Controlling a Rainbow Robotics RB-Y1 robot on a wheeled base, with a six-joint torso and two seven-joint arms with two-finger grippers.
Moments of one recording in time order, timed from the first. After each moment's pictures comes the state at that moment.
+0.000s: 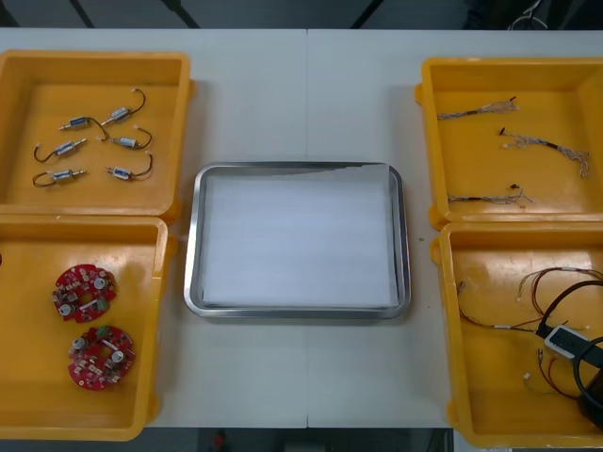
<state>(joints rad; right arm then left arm) 0.23 -0.85 0.09 -2.00 -0.48 1.54 1.95 0.32 1.38 0.35 -2.24 1.28 1.33 -1.08</state>
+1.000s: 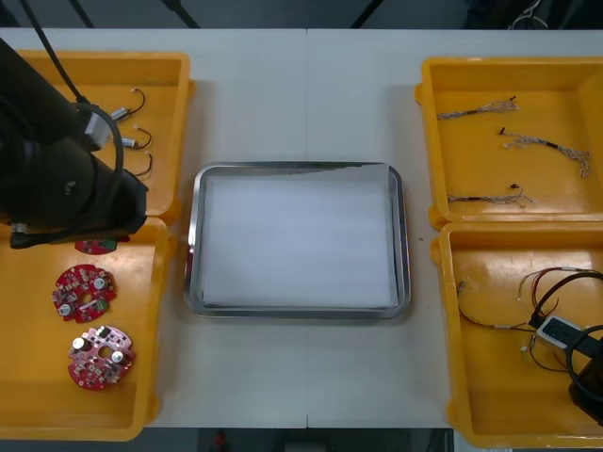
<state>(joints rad) 0.20 -0.85 0.10 -2.02 -0.48 1.54 1.95 -0.71 1.20 -0.47 -2.29 1.14 1.62 -0.35</state>
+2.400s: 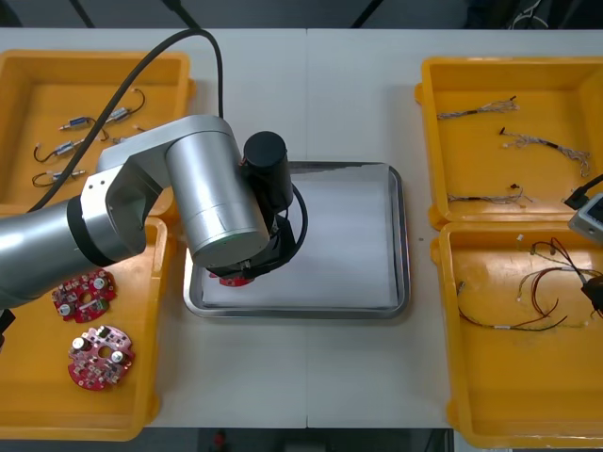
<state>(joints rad) -0.01 -0.75 -0.36 -2.39 -0.94 1.90 1.90 -0.88 0.62 -0.90 -1.88 0.75 1.60 -0.06</state>
